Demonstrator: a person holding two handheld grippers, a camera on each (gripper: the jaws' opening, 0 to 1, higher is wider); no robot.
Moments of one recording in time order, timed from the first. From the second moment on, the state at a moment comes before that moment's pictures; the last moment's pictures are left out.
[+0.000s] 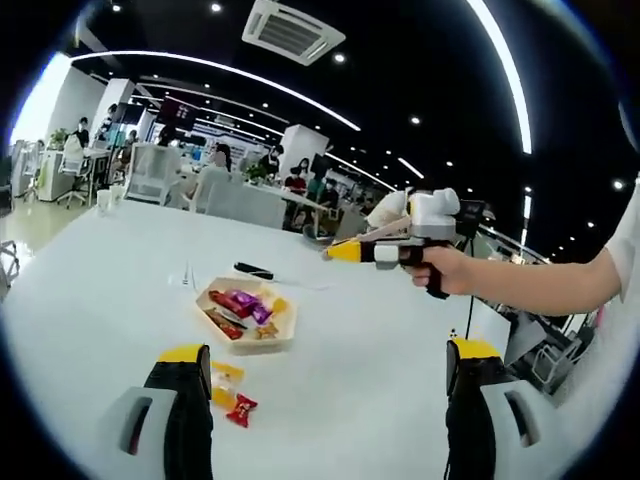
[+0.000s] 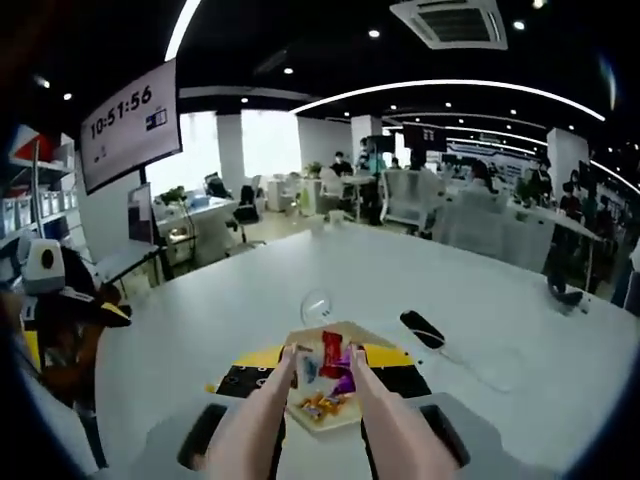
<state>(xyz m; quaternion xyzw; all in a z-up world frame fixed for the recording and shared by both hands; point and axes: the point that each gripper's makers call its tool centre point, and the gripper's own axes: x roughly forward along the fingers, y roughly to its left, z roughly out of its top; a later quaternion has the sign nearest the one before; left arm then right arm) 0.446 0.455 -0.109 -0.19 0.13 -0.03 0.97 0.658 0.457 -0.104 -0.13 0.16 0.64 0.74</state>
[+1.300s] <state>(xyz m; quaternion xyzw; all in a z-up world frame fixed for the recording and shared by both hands) 0.448 0.497 -0.087 -0.15 0.01 -0.06 0.99 0.651 0.438 -0.100 -0.10 0.17 0.56 0.81</state>
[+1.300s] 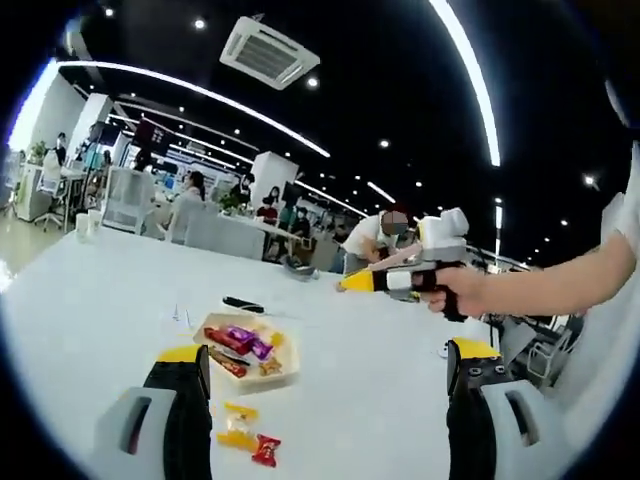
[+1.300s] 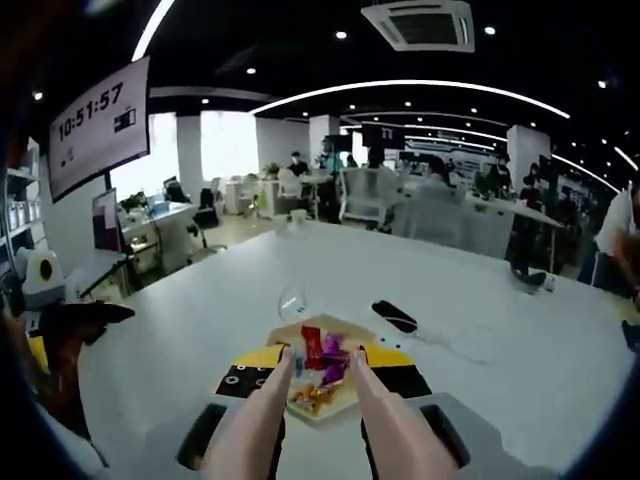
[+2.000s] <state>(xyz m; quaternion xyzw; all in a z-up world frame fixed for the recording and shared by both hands) 0.404 0.514 -0.130 -0.17 0.07 -0.01 0.98 0.597 0.466 -0.142 -0.12 0.20 0.59 0.77</state>
